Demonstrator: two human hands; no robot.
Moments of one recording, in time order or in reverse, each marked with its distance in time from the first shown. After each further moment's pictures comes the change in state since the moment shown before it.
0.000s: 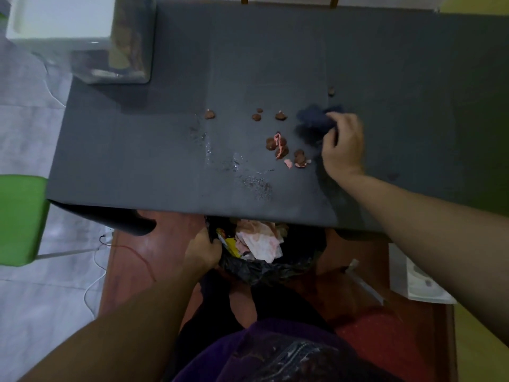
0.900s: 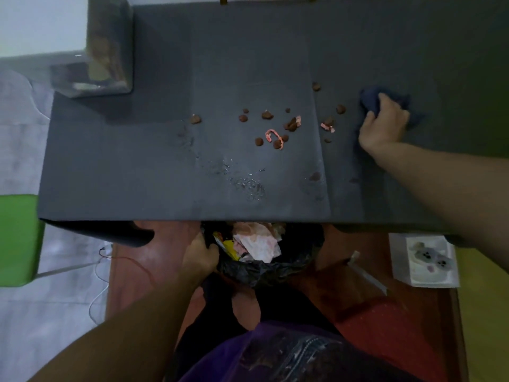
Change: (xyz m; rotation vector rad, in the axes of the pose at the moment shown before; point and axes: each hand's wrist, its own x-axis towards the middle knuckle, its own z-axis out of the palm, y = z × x) left_hand -0.008 0.004 -0.004 -0.069 -0.034 -0.013; right_hand 0.047 0.065 -0.053 -0.364 -0.055 0.435
